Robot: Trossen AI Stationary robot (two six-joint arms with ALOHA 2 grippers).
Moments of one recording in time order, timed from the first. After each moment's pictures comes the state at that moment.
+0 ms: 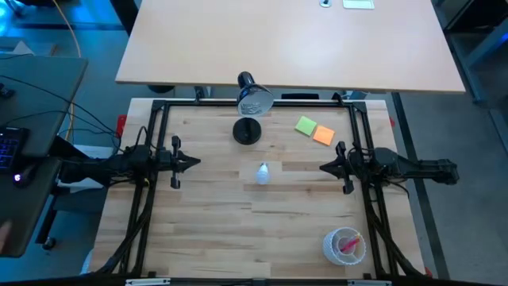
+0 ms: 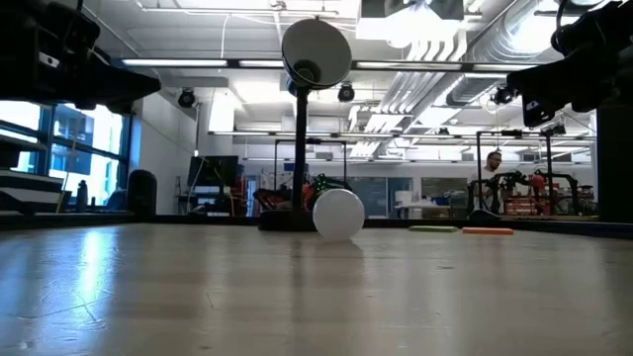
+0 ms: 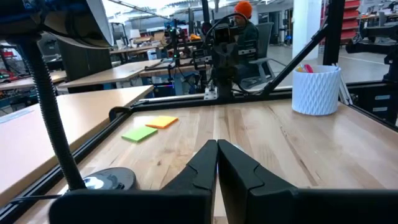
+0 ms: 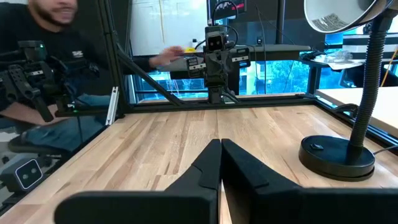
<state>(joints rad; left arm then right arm) 0.03 0.01 0.01 0.01 -0.06 0.13 0.00 0.01 0.01 0.02 -0.05 0.04</state>
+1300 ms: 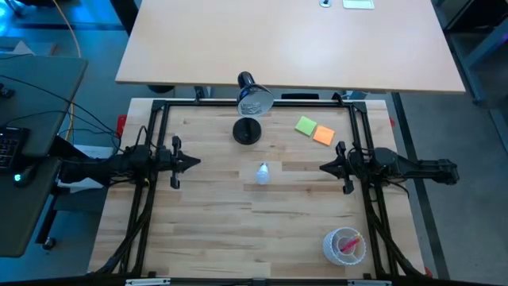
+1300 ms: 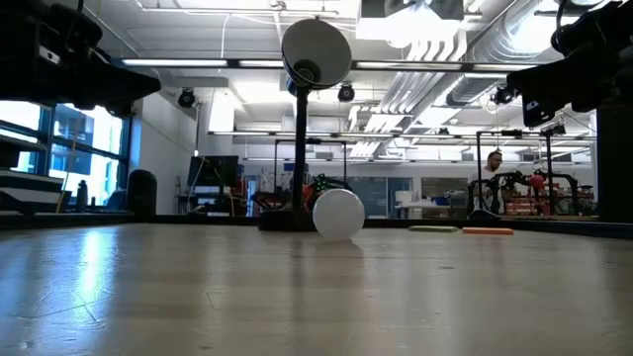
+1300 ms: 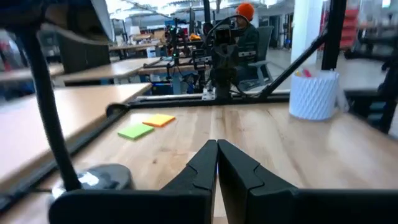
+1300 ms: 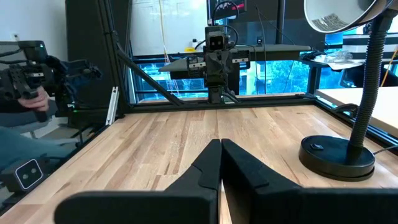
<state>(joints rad) 0.03 0.01 0.01 0.02 -0.06 0.03 0.00 0.01 0.01 0.02 -0.05 0.04</state>
